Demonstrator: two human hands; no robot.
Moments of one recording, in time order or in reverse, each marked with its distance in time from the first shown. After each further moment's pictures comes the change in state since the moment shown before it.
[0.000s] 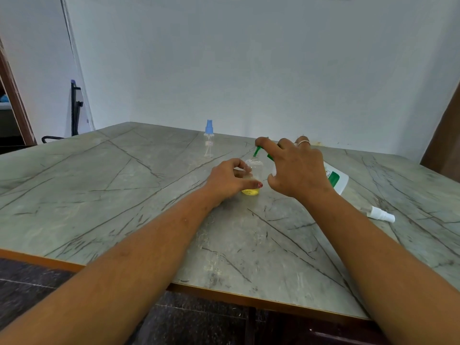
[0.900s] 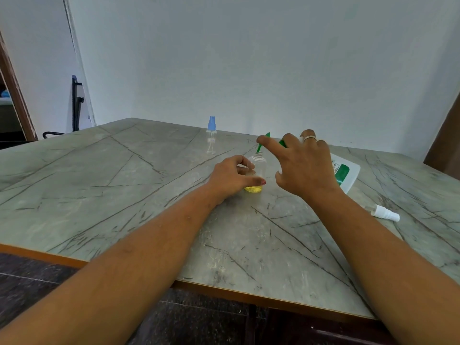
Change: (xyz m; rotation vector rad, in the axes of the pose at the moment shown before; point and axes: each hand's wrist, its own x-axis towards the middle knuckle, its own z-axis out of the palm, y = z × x) left_hand 0.007 -0.007 0.002 0.011 0.006 0.029; right_hand -0.001 0.004 0.005 -0.179 0.145 -0.058
